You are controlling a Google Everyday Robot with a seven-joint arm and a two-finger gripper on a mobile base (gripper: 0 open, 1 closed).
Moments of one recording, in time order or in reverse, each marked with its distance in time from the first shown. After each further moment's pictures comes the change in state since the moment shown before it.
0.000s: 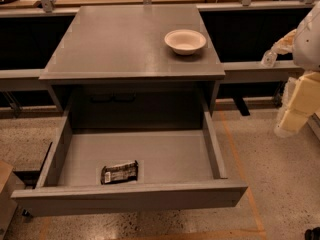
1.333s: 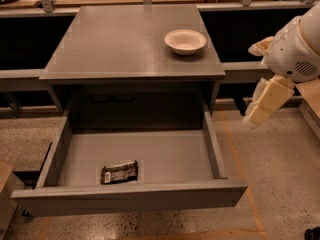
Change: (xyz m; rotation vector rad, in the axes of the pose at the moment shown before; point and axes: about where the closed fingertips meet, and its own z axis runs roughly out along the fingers) arm -0.032 -0.029 0.045 0.032 -0.213 0.009
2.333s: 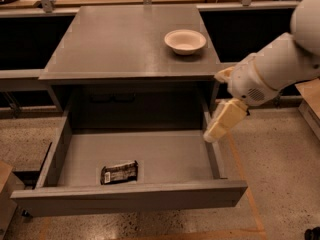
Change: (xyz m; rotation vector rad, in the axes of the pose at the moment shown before) arm -0.025 0.020 0.085 -0.117 -0.146 0.067
